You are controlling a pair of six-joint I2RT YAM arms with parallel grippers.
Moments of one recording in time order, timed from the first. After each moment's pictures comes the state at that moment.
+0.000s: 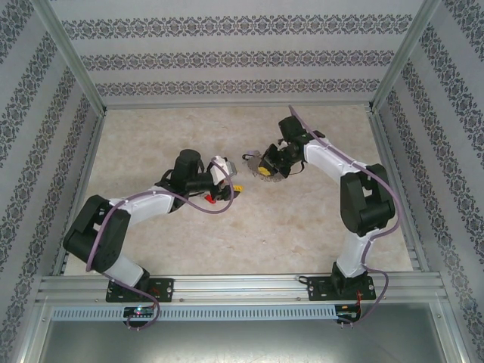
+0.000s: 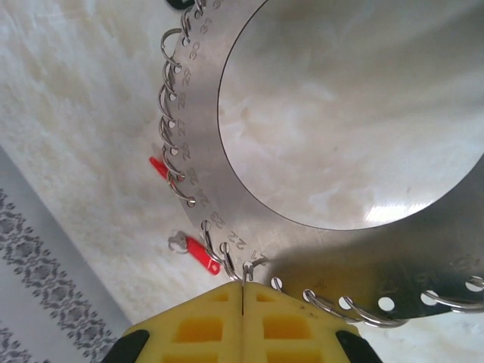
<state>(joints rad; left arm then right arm) -0.47 1.57 0.79 0.33 0.68 0.43 0.35 1.84 1.36 -0.66 -0.56 1.02</state>
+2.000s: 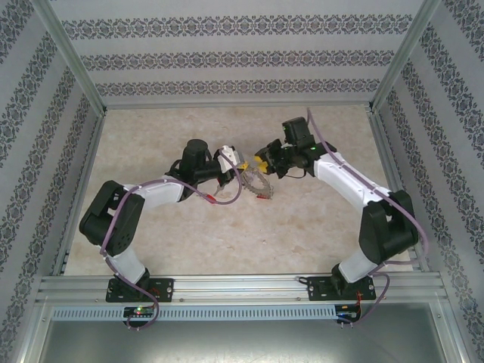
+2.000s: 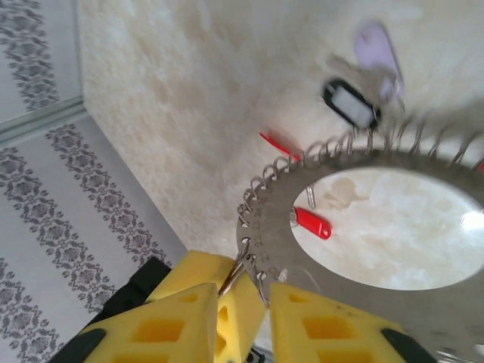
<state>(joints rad) -0.45 1.71 0.93 0.42 0.63 0.47 0.38 1.56 1.22 -0.48 -0.49 1.38</state>
